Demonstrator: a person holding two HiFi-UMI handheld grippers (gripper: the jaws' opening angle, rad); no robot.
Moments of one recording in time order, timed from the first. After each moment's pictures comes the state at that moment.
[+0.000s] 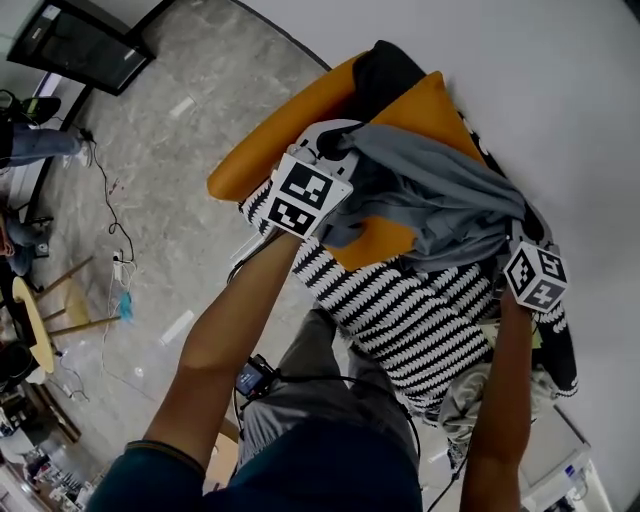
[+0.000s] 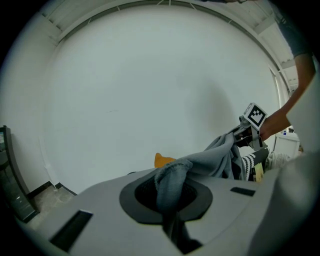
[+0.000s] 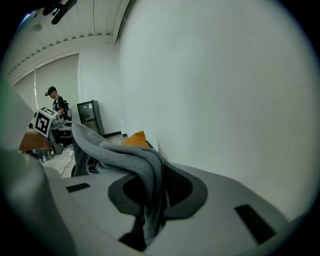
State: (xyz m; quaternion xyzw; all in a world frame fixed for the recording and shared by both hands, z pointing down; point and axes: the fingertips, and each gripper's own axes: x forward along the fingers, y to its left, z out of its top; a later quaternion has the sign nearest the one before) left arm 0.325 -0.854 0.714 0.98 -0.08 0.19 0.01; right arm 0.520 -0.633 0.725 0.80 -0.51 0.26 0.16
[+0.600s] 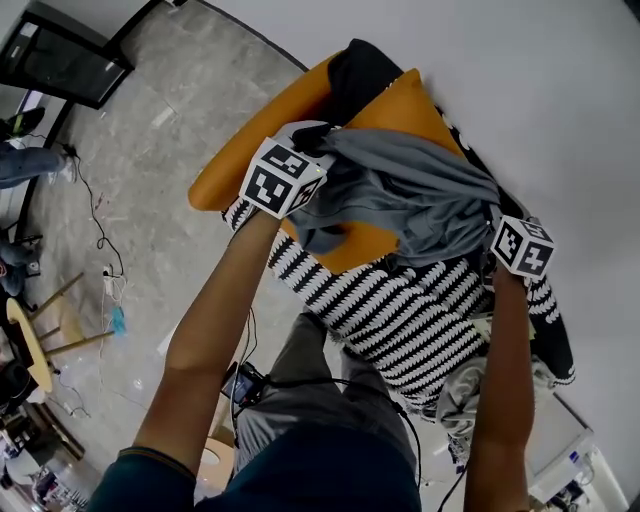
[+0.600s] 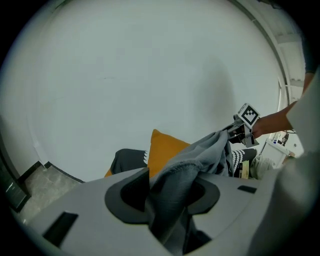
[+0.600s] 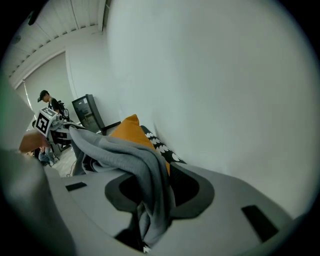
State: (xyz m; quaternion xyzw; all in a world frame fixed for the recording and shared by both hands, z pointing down) left arm 0.331 -0.866 0.771 0.95 -0.02 0.30 0.08; right arm 0.538 -0.639 0.775 0.77 -0.50 0.36 0.17
